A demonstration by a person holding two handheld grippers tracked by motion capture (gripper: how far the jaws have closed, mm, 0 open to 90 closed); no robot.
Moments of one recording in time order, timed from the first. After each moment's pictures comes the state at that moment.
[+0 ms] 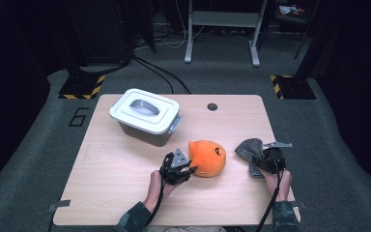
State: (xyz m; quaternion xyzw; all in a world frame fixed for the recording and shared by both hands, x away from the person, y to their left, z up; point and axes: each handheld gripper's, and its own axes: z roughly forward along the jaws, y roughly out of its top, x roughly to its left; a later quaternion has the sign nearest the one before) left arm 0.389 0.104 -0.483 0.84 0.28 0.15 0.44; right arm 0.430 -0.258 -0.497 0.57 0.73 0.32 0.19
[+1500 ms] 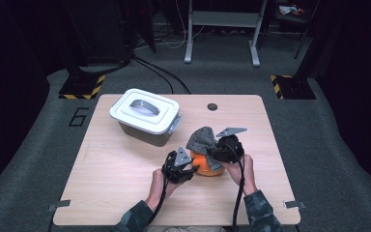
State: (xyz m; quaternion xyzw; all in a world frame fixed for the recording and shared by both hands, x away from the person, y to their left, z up) left arm 0.389 0.096 -0.477 0.84 0.28 0.16 0.43; right arm 0.432 -0.114 -0.425 0.40 0.82 0.37 0.14
